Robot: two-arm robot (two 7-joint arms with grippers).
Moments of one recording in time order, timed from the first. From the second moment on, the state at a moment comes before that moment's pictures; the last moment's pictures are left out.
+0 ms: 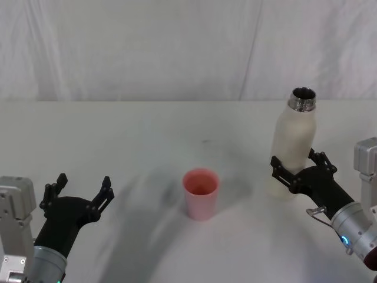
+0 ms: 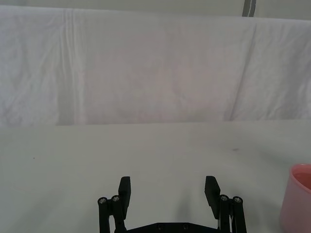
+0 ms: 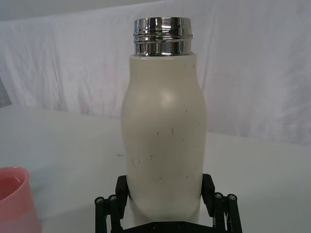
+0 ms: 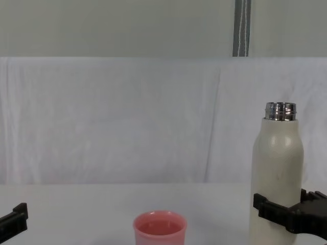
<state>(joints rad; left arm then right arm) 0.27 0.24 0.04 -1.85 -0.25 -0.02 -0.02 0.13 0.21 -0.22 -1.43 0.26 -0.09 0.28</state>
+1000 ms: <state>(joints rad) 0.27 0.24 0.04 -1.85 -0.25 -0.02 -0.02 0.13 0.21 -0.22 -1.43 0.26 -0.09 0.28</state>
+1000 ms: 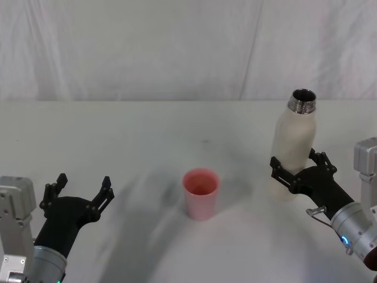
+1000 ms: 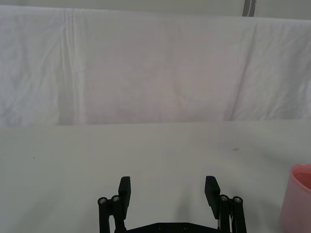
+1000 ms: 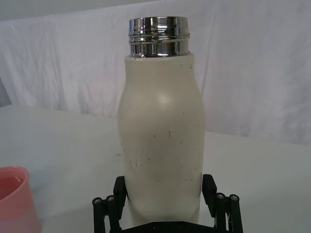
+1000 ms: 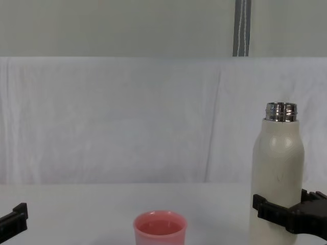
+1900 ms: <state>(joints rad) 0.27 0.24 0.04 -1.85 -0.25 -0.02 -0.02 0.11 0.21 -0.22 -1.44 0.27 -0.09 0.28</state>
